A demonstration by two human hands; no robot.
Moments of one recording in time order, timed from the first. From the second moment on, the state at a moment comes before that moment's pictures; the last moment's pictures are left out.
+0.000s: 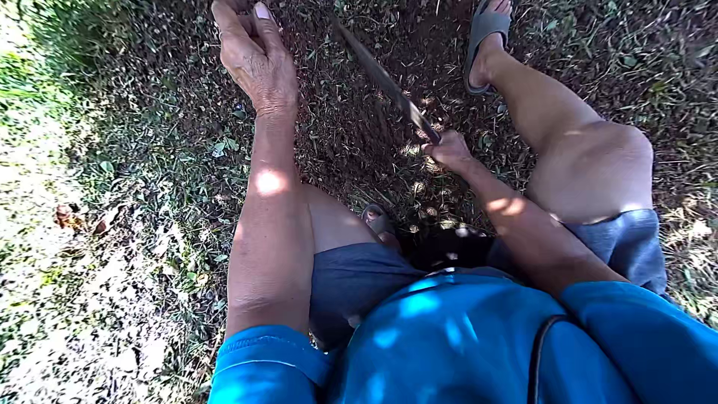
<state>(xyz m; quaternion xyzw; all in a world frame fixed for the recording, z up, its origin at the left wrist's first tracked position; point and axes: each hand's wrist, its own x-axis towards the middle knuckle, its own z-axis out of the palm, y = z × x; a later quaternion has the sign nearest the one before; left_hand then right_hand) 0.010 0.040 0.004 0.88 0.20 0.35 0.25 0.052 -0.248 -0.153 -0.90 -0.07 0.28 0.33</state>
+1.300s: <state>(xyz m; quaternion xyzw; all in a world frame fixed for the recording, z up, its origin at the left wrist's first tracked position) 0.015 0.033 0.005 0.89 0.18 0.30 0.31 -0.010 -0.272 -0.260 -0.80 0.15 0.48 0.32</state>
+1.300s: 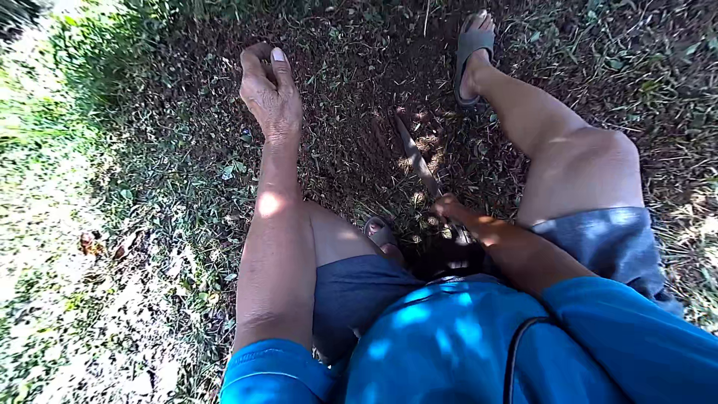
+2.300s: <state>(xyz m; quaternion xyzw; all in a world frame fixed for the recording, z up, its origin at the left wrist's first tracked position) 0.012 0.031 0.001 0.87 0.18 0.32 0.32 -0.010 -0.258 -0.229 -0.82 0.08 0.51 0.25</state>
